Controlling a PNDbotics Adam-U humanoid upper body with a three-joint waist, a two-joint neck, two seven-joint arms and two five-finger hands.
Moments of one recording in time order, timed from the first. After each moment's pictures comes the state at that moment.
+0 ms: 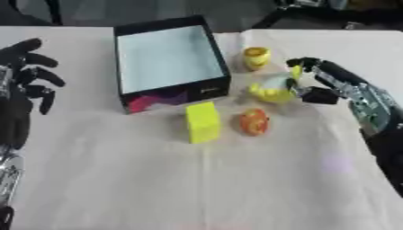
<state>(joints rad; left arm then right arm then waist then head) -0.28 0.16 -0.17 -1.88 0.02 -0.01 0.05 -0.64 -0.60 0.11 -0.86 0.57 -0.58 0.24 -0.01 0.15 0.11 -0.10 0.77</state>
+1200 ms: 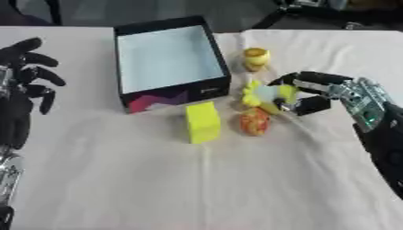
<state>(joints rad) -0.28 0.16 -0.17 -1.88 0.03 -0.01 0.04 -0.64 -0.60 0.13 -0.97 0.61 -0.61 0.57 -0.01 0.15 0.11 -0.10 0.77</state>
